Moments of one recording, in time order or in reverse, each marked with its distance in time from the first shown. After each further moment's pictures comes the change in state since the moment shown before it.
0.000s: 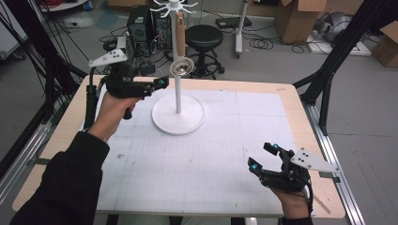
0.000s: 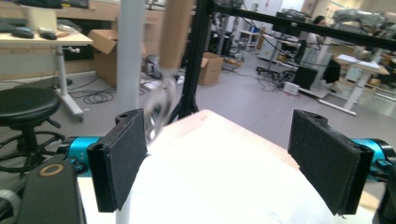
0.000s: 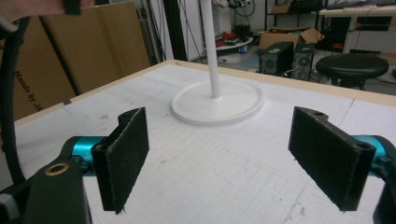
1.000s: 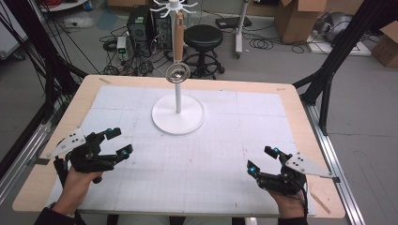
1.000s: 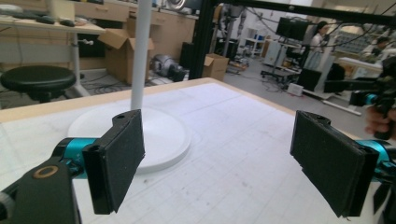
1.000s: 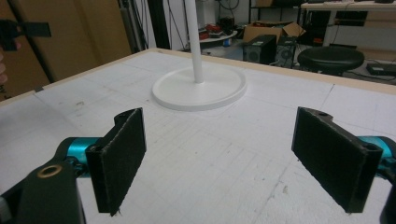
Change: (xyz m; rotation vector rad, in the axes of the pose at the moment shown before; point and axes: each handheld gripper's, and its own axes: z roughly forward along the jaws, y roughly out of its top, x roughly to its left) left arm -0.014 -0.151 -0.116 -0.053 0.055 -0.018; right arm -0.003 -0.020 0.005 0.022 -0.074 -0.027
